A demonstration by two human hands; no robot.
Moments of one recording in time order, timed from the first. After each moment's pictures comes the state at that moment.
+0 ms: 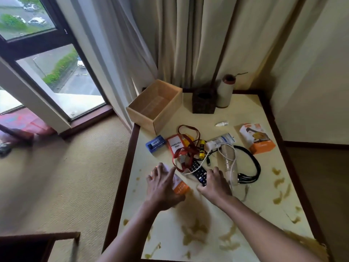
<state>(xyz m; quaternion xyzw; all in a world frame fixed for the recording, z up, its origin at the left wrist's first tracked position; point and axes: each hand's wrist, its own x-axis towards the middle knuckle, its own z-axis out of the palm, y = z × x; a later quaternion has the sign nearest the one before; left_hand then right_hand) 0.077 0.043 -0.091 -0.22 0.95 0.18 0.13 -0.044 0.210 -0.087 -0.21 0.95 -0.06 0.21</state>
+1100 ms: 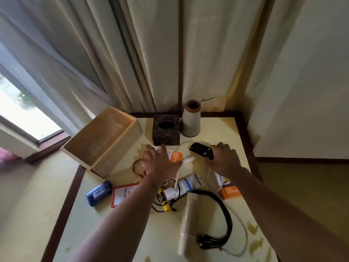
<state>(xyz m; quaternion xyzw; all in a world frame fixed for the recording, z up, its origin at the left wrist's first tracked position) -0.263 0.061 -0.094 -0.36 0.91 0.17 0.12 -0.383 0.253 -0.073 -0.28 0.95 -0.06 0.11</state>
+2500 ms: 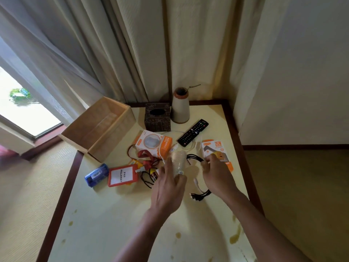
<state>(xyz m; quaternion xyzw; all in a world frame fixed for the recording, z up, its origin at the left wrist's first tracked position) -0.142 0.188 -0.059 -0.28 0.88 0.38 -0.06 -0.247 0.314 -0.029 -0.14 0.93 -0.28 0.20</state>
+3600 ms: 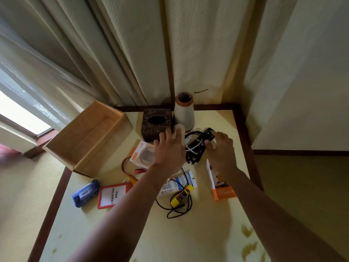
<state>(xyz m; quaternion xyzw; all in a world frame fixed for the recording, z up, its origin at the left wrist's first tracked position) -0.310 0.099 -0.075 -0.18 0.98 0.08 -0.01 -0.405 0.259 -0.104 -0.16 0.93 -0.33 0.07</state>
